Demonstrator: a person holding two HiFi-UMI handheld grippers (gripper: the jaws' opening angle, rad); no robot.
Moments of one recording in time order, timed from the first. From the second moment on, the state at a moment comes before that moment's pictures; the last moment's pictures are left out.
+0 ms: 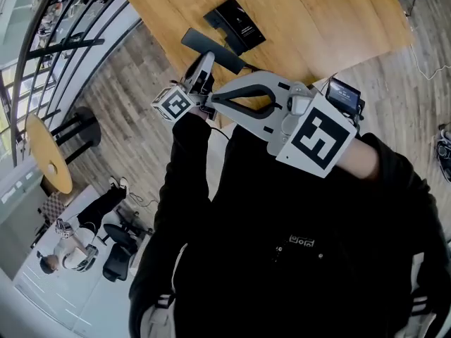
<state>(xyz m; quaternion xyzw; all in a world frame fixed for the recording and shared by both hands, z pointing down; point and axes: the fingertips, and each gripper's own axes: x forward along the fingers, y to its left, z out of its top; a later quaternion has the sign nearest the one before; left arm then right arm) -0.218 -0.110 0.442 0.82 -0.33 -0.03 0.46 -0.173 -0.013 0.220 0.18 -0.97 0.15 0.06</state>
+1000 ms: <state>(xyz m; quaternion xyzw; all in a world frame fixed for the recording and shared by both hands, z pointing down) -0.267 -0.008 0.266 0.84 -0.49 -0.01 0.21 -0.256 0.046 0.193 0.16 -0.98 0.03 0.09</state>
